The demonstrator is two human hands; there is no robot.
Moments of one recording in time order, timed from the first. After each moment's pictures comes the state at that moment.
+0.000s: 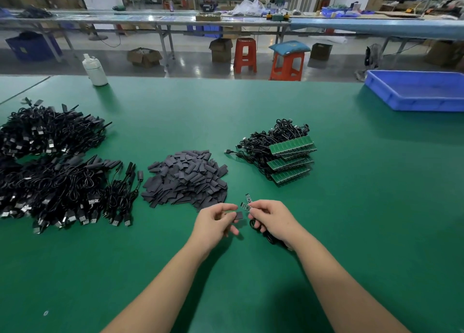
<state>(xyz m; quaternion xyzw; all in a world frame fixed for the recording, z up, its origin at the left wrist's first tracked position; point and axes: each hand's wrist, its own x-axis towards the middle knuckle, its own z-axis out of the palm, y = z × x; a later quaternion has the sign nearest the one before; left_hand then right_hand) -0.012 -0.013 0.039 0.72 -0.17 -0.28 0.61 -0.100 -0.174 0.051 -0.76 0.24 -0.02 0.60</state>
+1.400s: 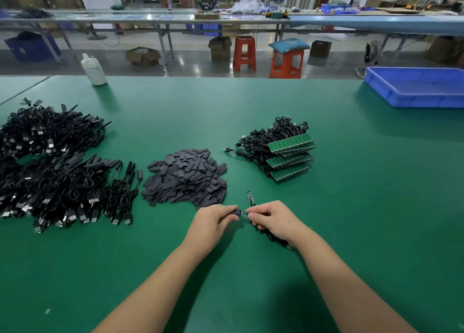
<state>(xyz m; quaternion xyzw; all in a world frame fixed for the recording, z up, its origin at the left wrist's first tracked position) -0.008 -0.003 0.043 0.83 -0.41 -0.04 0.38 -0.107 -0.182 0.046 -0.78 0.20 0.01 0.59</state>
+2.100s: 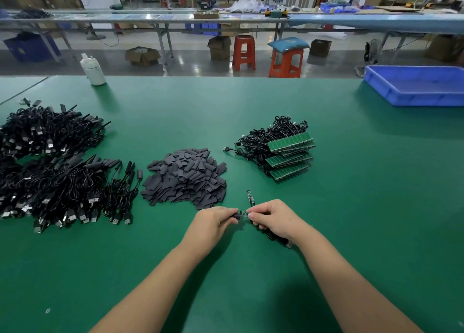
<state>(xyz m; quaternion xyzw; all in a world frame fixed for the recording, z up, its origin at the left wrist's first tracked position) -0.009 0.002 0.043 0.81 -0.46 -0.03 0.35 -0.110 -0.183 0.051 -0.79 0.20 0.03 0.58</state>
